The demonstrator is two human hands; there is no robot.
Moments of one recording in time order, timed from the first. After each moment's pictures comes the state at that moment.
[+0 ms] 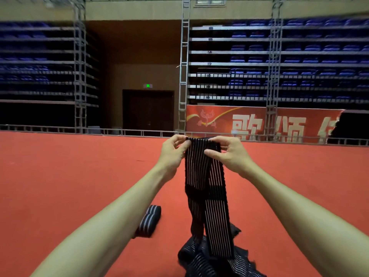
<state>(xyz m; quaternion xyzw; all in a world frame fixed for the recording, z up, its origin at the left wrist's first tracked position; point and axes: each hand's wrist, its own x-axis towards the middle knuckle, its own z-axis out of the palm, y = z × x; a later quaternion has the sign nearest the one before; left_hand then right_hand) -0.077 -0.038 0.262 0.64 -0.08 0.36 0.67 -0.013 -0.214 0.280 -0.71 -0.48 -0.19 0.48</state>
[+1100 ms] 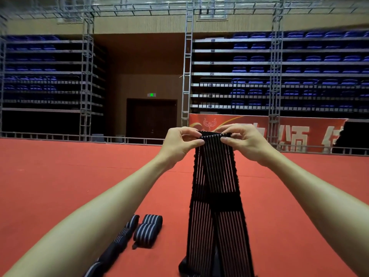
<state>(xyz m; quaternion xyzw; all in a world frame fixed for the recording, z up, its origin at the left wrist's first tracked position) -0.102 -0.046 0.321 0.76 -0.12 0.42 0.48 -0.016 -0.249 0.344 -0.71 -0.51 -0.20 0.44</state>
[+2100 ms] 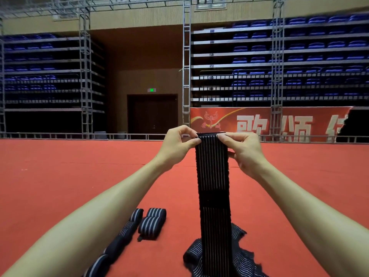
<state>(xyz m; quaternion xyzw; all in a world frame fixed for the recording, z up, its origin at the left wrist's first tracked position) -0.106 -0.047 0.301 0.77 -0.13 0.40 0.48 -0.034 -0.228 0.294 -0.54 -0.38 -0.05 0.75</state>
